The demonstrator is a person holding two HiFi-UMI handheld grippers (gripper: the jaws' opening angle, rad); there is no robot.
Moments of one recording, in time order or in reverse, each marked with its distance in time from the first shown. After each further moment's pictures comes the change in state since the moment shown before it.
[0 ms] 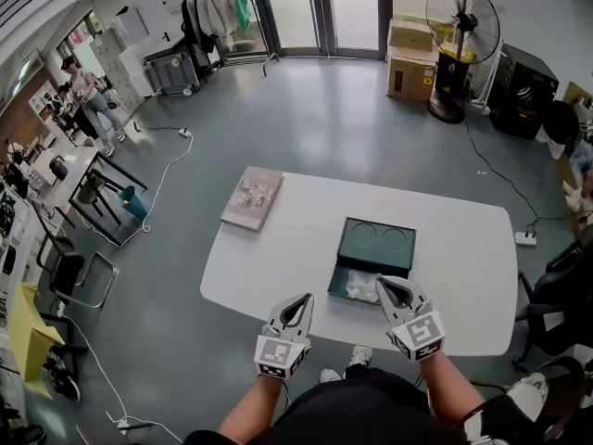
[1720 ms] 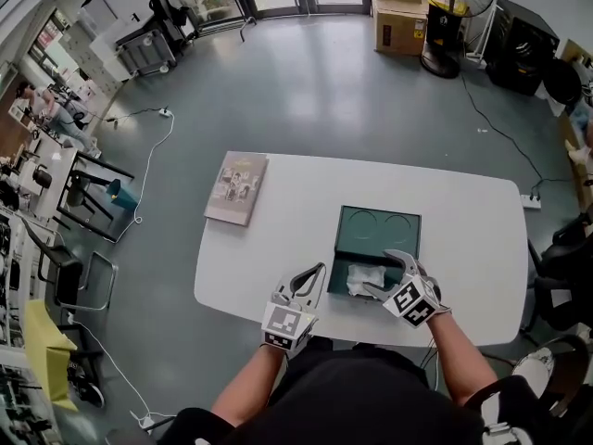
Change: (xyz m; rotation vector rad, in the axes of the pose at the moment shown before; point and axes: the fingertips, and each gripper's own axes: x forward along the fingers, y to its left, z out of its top) left arm 0.115 0.022 -0.014 0.051 0.122 -0.196; right arm 0.086 -0.036 -0.117 -0.182 0.470 0.225
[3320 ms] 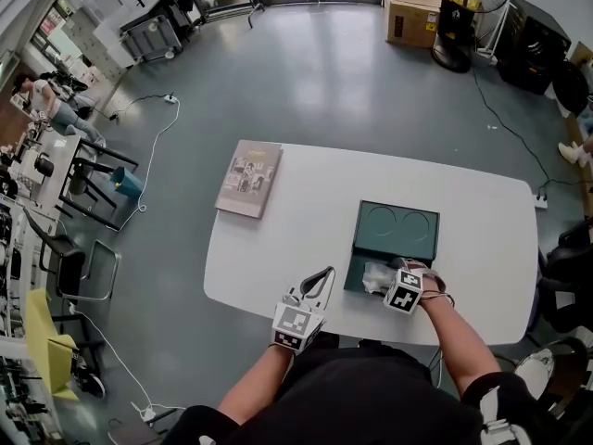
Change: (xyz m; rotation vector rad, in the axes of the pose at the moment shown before) left arm -0.013 0.018 -0.039 -0.079 0.066 -0.002; right arm 0.083 0.043 -0.110 -0.212 0.486 0.242
